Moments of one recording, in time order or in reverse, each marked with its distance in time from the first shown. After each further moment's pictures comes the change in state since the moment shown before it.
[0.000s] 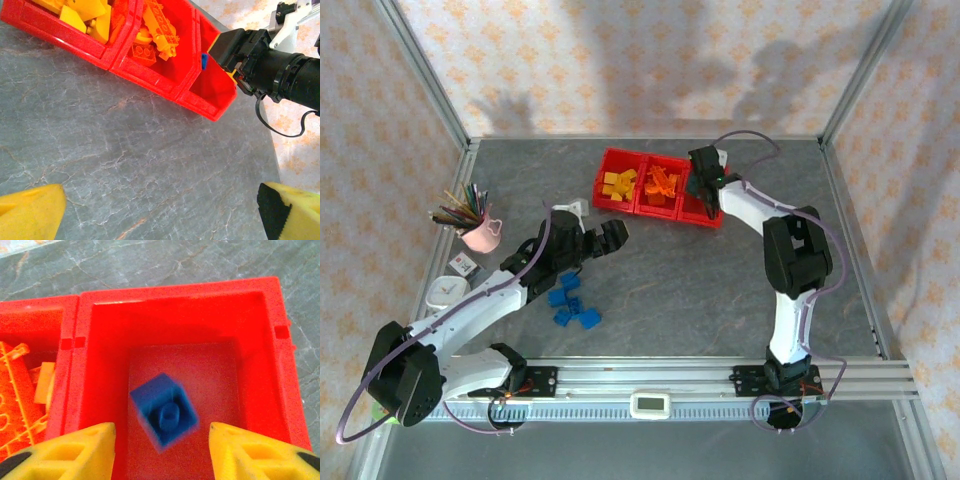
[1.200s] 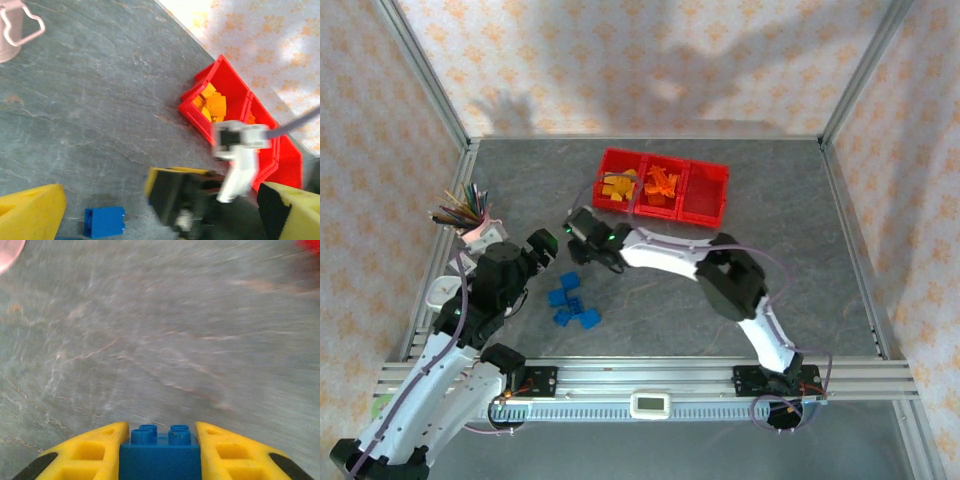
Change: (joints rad) left arm 0.153 -0.533 -0.061 -0.499 -0.378 -0.109; right arm 0.624 0.143 0.202 -0.085 -0.136 -0.021
